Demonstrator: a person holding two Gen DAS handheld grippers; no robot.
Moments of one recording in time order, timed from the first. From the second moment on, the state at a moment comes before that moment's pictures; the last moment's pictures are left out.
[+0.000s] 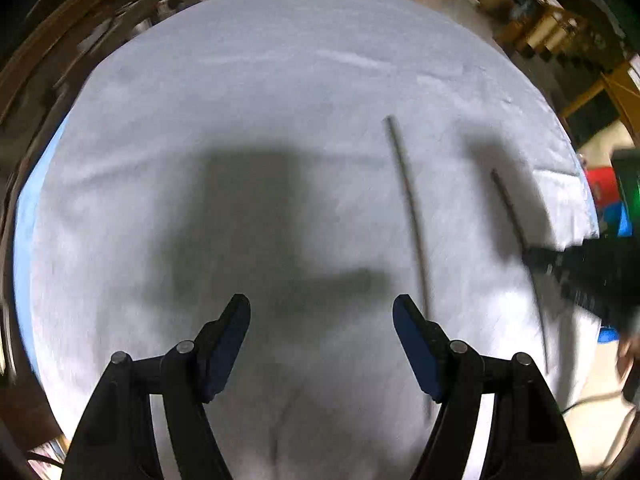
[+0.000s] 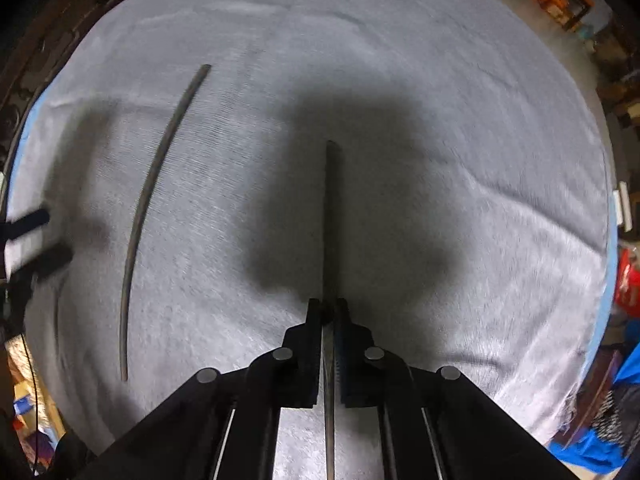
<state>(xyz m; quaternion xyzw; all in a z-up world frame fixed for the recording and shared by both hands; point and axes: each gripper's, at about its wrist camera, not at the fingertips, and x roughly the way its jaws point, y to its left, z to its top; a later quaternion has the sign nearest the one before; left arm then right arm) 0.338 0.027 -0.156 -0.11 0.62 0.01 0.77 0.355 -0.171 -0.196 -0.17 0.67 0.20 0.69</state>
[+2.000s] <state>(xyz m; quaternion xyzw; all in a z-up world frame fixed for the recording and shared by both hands) 0.166 0.110 -0.072 -0.30 0.49 0.03 0.82 0.230 -0.383 -0.095 0.18 0.50 0.19 0.83</state>
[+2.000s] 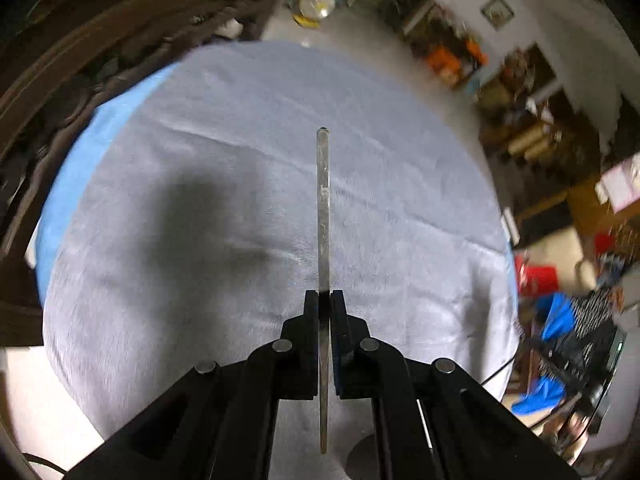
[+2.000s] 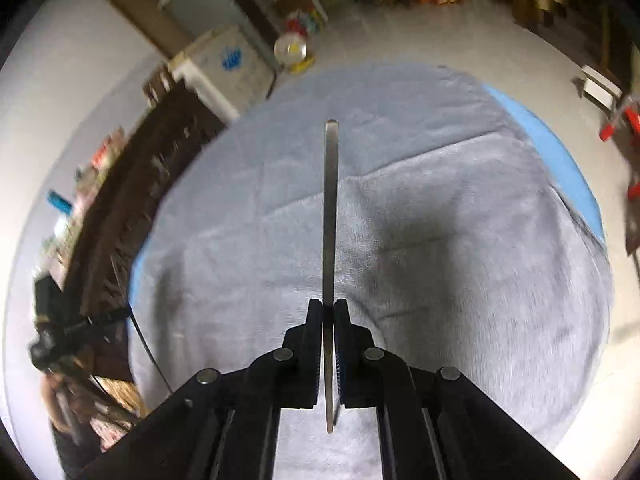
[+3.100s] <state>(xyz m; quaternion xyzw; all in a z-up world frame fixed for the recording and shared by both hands) 0.045 0.021 0.012 -0.26 0.24 0.01 0.93 0.076 -0.306 0.002 0.16 0.33 0.28 0.89</state>
